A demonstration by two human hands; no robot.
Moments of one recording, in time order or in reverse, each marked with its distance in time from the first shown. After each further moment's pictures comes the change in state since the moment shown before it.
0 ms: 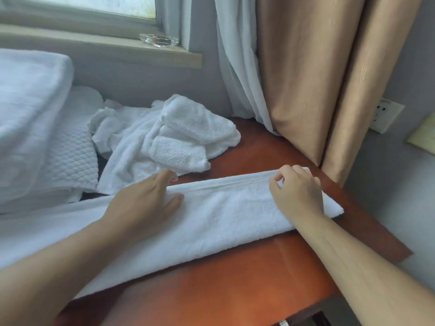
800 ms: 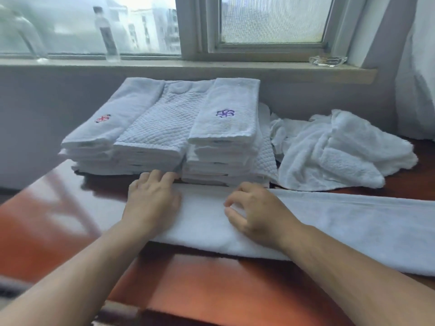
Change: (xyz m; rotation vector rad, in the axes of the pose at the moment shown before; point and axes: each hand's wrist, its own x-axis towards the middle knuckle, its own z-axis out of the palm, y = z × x) left_hand -0.182 -0.213 -0.145 0.399 0.143 -0.546; right_hand -0.124 -0.350 0.019 0.471 -0.528 -0.847
